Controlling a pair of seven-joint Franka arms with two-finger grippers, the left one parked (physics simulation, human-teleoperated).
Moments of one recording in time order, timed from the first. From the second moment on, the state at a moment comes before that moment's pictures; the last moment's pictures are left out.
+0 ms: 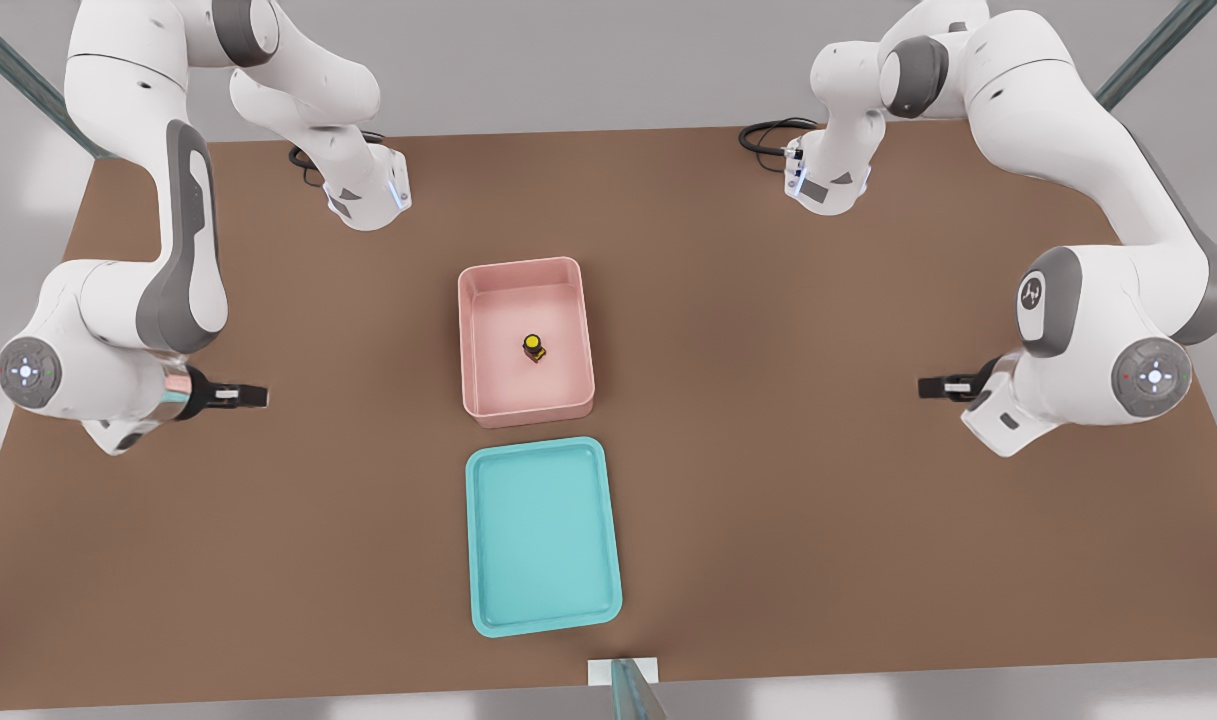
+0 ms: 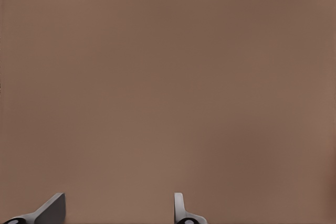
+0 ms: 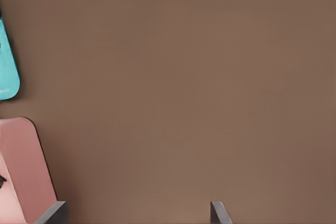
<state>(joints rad) -0.01 0.25 -0.07 -1.63 0.06 1.67 -0.06</state>
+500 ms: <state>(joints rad) 0.59 0.07 -0.05 -2.06 0.09 2.02 0.21</state>
